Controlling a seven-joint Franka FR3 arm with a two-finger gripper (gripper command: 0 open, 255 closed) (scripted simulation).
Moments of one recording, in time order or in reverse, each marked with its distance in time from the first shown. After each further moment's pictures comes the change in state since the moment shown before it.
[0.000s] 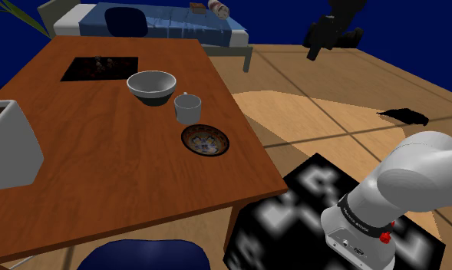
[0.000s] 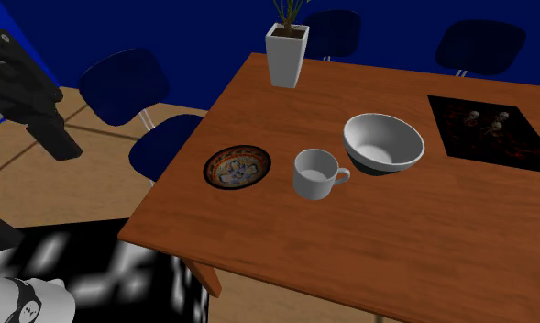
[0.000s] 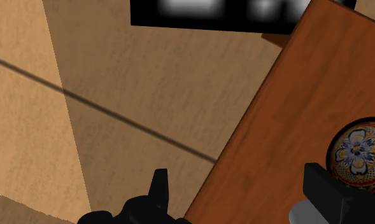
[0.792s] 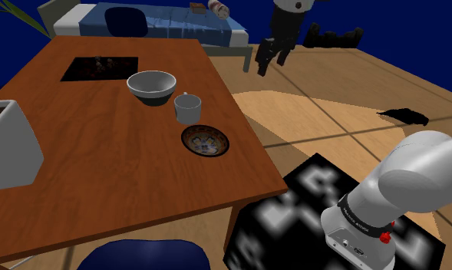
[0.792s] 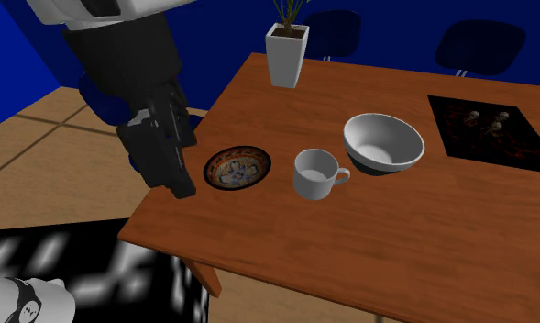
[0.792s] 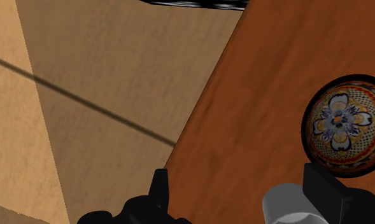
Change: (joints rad) arm 0.028 0.279 0.118 0.031 0.050 0.225 0.135
